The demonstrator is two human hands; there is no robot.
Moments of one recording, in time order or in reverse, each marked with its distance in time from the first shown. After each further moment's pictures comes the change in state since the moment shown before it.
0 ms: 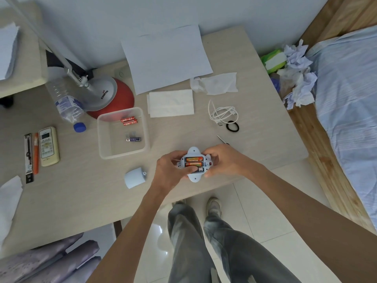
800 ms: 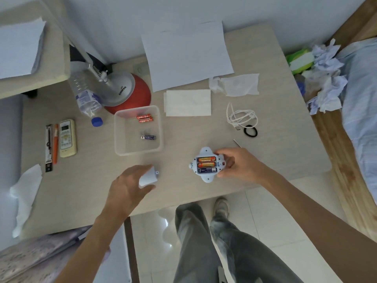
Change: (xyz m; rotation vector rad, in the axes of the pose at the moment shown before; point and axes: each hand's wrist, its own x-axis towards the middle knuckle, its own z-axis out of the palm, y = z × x) left_hand -0.059 -0.068 -0.123 0.667 0.169 0.085; right_hand -0.001 0.003 -0.004 0.127 0.038 -0.046
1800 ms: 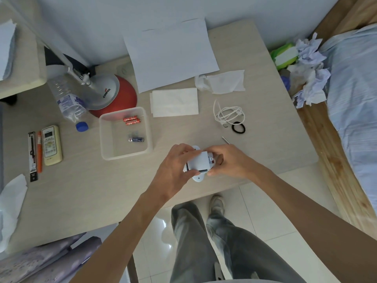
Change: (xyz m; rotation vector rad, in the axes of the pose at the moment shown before) left_hand 0.053 0.137 0.038 -0.310 -0.082 0.409; right_hand 0.002 -0.001 0.000 0.001 0.014 0.019
